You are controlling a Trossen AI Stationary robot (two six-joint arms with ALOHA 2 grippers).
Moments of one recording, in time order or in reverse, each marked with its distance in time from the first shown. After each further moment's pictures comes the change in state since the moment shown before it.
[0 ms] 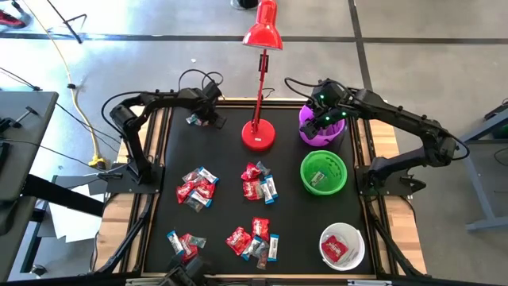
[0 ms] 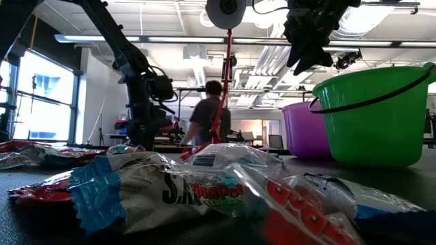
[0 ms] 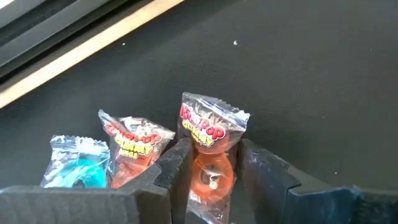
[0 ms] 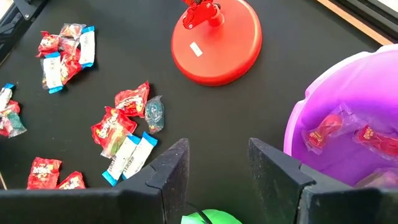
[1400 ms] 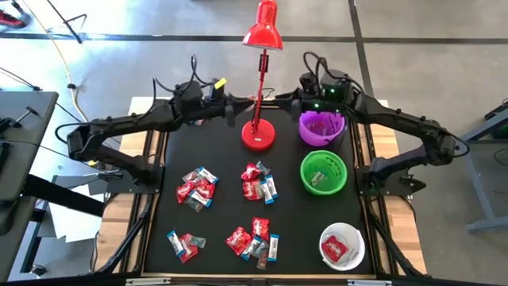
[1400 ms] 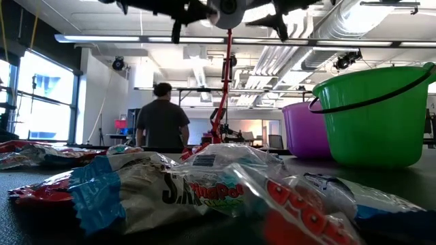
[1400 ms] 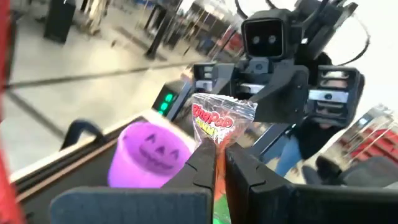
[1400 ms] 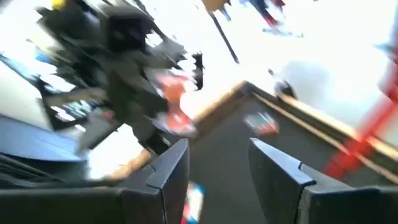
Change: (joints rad) left arm -0.445 -0.559 -0.004 0.756 0.151 -0.314; right arm 0.106 0.001 0.000 0.793 0.001 0.188
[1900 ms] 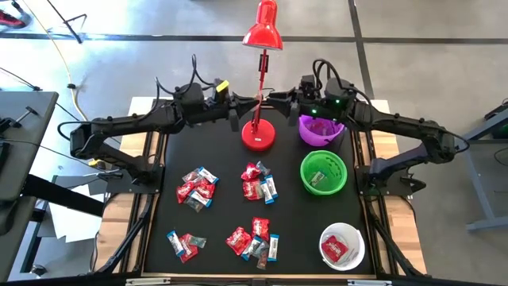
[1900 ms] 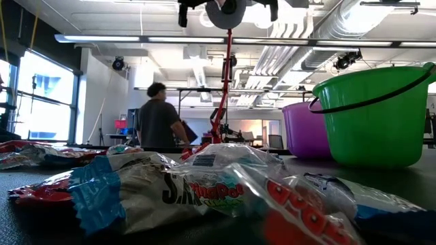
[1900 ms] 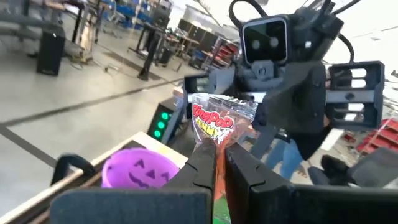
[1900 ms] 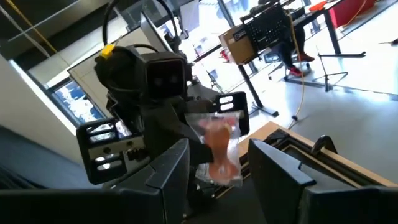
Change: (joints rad) left arm -0.088 0.030 0.089 0.012 -0.079 0.116; right arm 0.137 0.001 0.000 0.202 0.166 0.016
